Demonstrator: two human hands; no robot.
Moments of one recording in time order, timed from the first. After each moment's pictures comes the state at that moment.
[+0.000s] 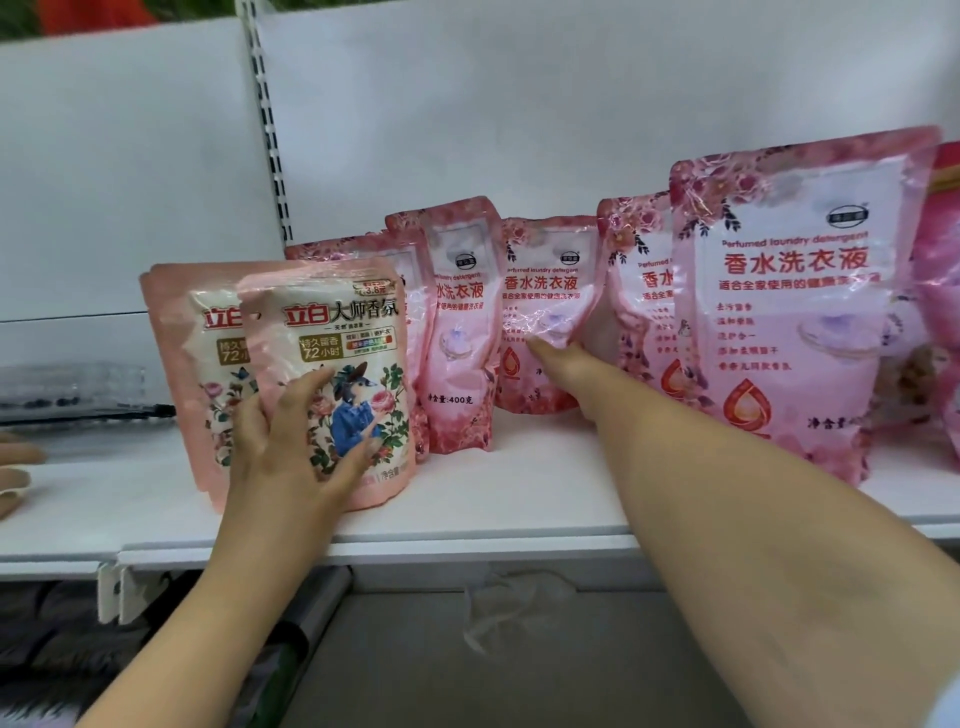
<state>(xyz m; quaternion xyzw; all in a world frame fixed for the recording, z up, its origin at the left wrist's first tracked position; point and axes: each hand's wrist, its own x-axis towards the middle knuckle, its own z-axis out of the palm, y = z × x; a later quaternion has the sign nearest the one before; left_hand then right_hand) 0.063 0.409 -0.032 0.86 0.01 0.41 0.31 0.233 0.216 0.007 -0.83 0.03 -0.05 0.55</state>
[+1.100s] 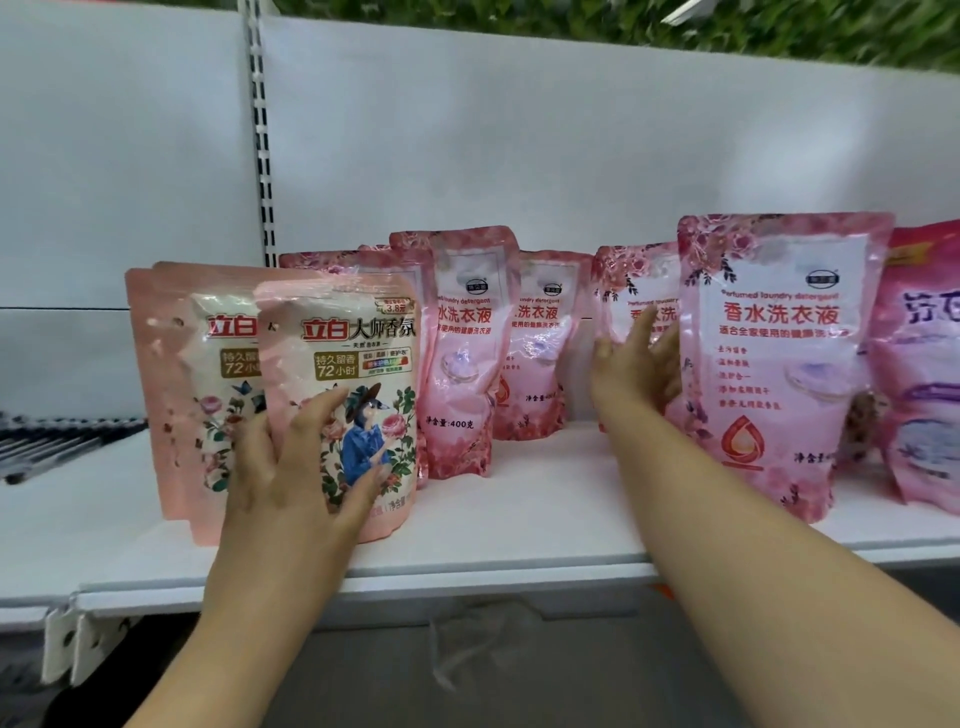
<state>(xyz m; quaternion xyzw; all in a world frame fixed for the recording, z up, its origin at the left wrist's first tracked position) 0.066 0.423 -0.039 0.84 -0.04 0.42 0.34 0.152 0.212 0.035 -0.83 0.11 -0.32 0.45</state>
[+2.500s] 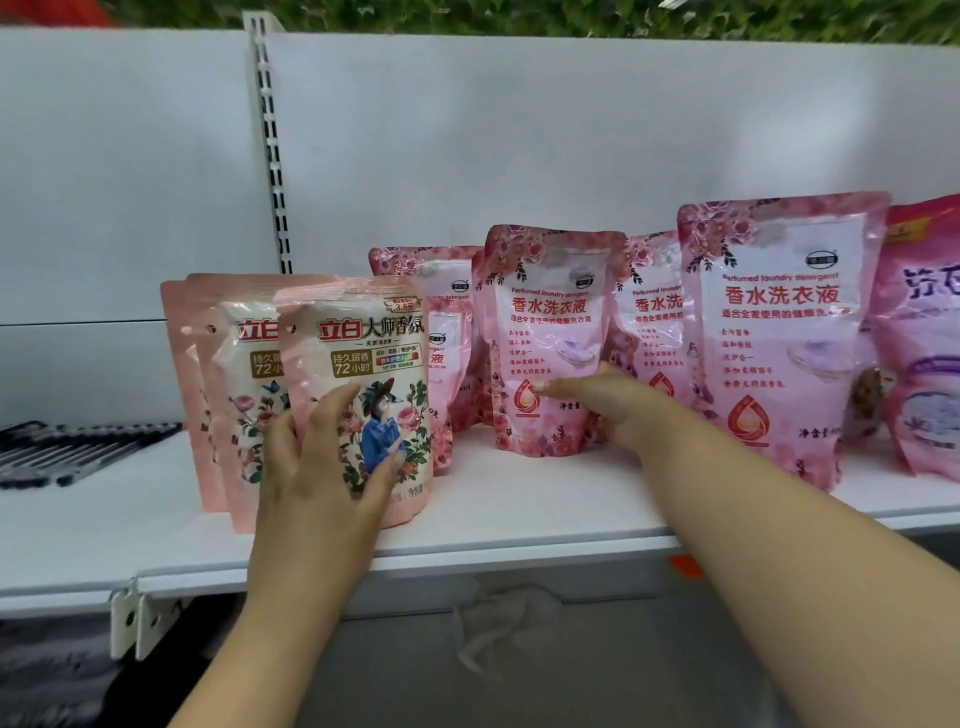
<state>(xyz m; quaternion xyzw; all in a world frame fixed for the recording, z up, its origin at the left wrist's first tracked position) 0.063 0.422 -0.037 0.83 -0.04 0.42 0.37 0.183 0.202 0.007 -0.77 -0.06 -0.06 0.63</state>
